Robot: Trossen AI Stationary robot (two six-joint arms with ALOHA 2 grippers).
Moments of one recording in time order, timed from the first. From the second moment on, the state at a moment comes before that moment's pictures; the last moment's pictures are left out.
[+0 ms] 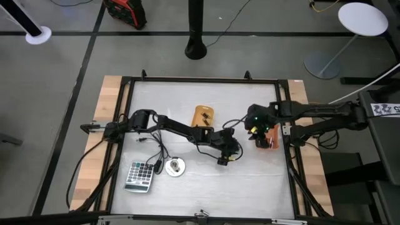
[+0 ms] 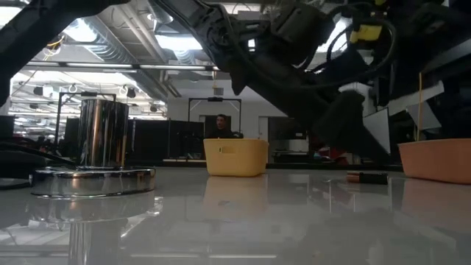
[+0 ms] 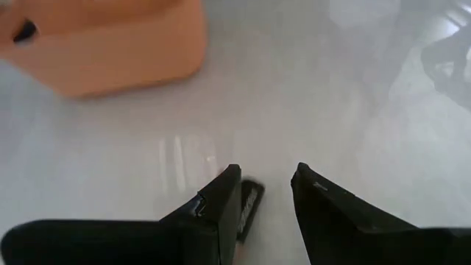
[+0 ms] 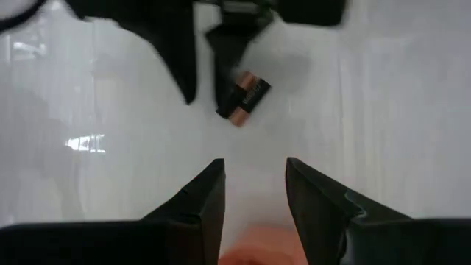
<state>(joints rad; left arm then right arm) -0.08 2.35 1.66 0.09 0.01 0.22 -0.10 1.12 0.88 -0.94 -0.24 -0.05</state>
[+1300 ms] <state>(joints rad) -0.06 2.35 1.66 -0.12 -0.04 0.23 0.11 1.13 0.64 -0.54 -0.12 0.21</state>
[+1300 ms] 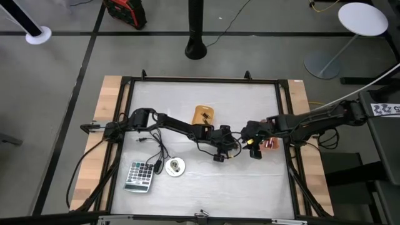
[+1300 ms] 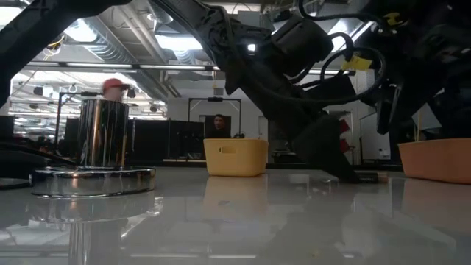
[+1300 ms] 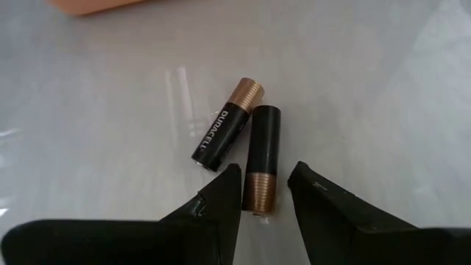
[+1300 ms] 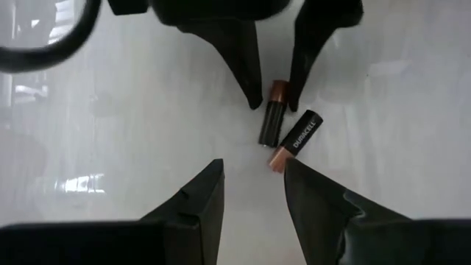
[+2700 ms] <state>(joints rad) -0.03 2.12 1.66 -0.44 -0.04 0.17 0.10 1.13 0.62 -0.52 -0.09 0.23</state>
